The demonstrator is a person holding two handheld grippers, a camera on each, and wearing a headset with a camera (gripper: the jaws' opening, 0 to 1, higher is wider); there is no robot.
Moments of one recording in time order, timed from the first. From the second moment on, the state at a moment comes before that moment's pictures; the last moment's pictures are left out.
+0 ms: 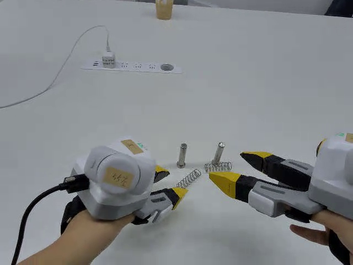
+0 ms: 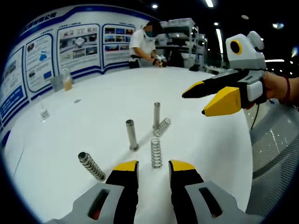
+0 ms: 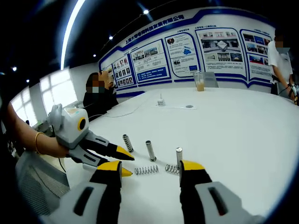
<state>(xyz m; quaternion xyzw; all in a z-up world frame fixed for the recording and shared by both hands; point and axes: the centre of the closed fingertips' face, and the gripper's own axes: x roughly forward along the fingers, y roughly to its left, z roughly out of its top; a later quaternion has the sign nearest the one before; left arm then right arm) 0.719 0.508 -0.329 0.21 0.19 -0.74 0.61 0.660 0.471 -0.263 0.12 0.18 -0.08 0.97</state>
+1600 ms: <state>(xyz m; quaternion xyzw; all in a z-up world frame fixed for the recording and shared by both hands) 0.714 0.499 -0.346 0.25 0.17 -0.75 0.59 0.658 0.468 -0.277 0.15 0.19 -0.10 0.97</state>
